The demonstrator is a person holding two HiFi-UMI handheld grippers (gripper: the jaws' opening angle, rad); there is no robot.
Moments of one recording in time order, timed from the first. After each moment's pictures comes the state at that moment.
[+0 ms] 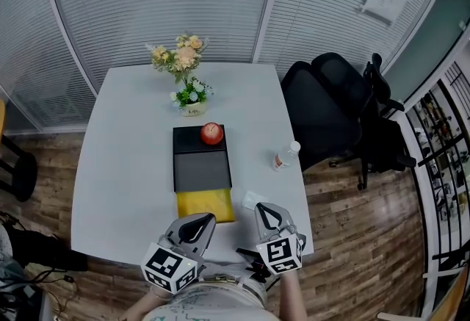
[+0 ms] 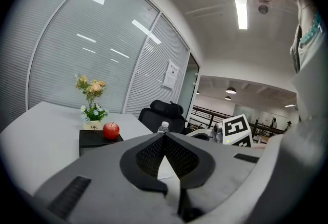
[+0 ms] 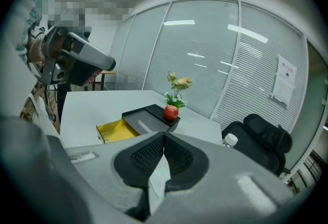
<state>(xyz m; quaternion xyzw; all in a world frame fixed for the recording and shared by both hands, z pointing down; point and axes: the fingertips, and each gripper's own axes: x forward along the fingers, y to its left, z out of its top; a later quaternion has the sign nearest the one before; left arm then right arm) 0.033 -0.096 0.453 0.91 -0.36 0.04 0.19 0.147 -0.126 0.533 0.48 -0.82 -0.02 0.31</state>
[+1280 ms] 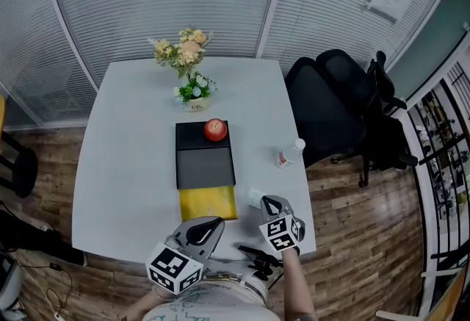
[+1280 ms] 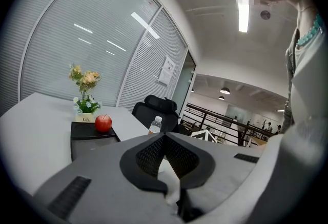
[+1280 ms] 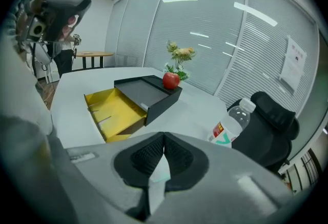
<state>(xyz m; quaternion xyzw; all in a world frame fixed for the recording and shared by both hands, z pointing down) 0.042 -0.085 0.463 0.92 -0.31 0.05 0.21 0.176 -0.157 0.638 0.46 -0.80 0.05 0.39</state>
